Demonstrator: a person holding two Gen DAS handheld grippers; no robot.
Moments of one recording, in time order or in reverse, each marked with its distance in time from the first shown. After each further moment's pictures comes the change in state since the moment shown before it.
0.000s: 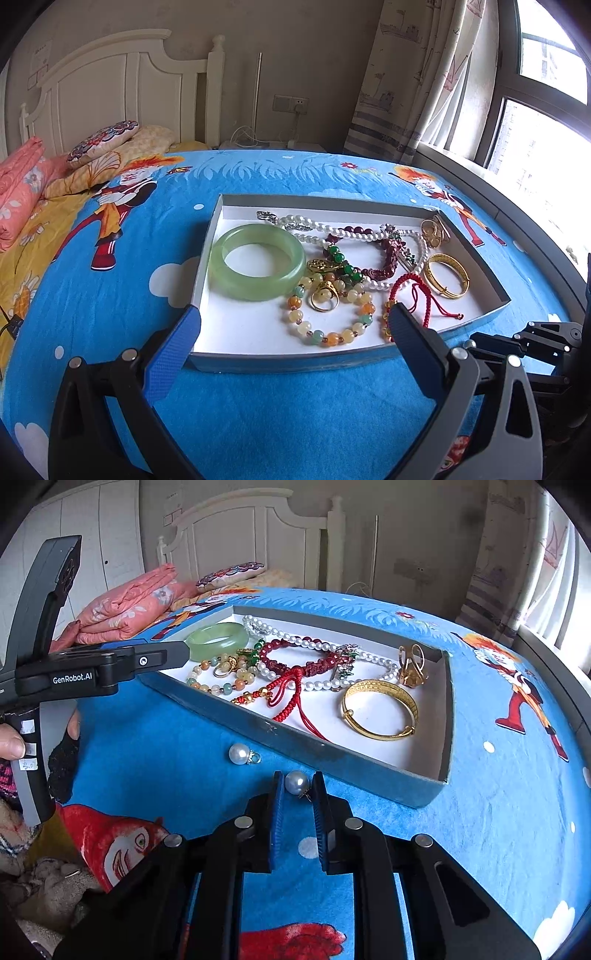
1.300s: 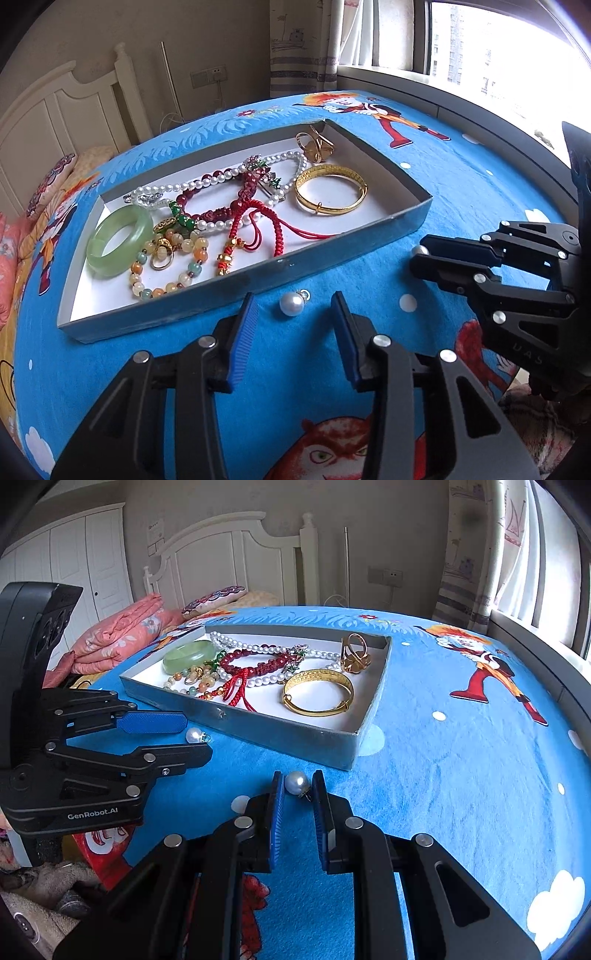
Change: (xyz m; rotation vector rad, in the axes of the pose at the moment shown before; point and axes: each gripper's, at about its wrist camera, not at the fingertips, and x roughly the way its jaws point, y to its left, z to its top) left arm 0.020 -0.124 -0.034 0.308 0.178 -0.043; right arm -0.019 -0.036 -0.028 0.075 -0.083 0.000
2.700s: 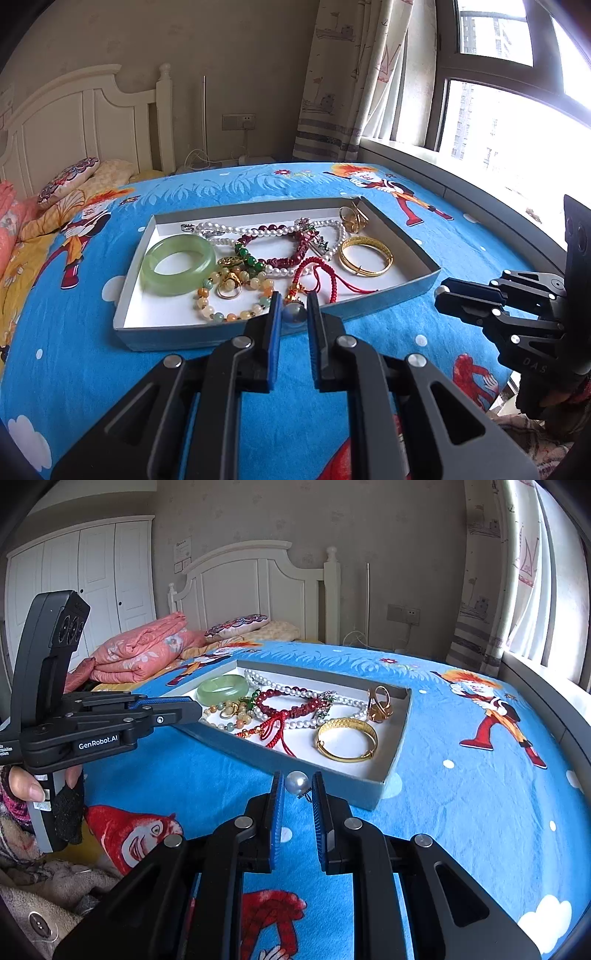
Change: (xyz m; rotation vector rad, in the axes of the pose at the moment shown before) left arm -0.050 0.055 -0.010 -0.142 -0.253 -0.046; right arm -0.023 0.021 0.019 -0.086 -0.125 0.035
